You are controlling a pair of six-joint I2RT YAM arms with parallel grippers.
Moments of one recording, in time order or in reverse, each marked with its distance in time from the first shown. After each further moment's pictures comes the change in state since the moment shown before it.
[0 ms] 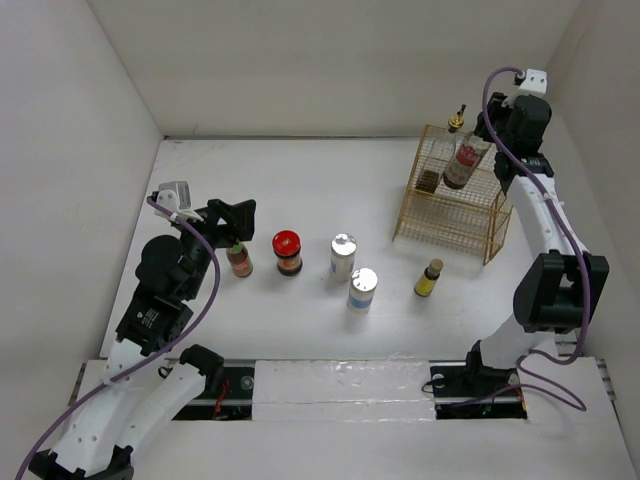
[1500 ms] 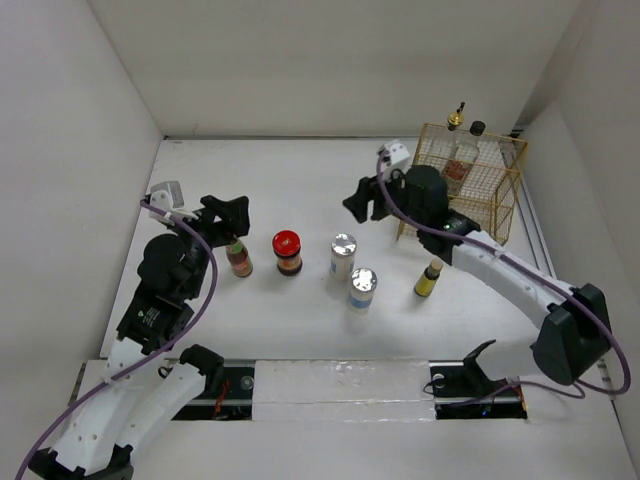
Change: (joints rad) left arm 0.000 0.008 0.000 -0.009 -0.089 -0.053; right arm 0.628 -0.273 -0.444 0.058 -0.188 0.082
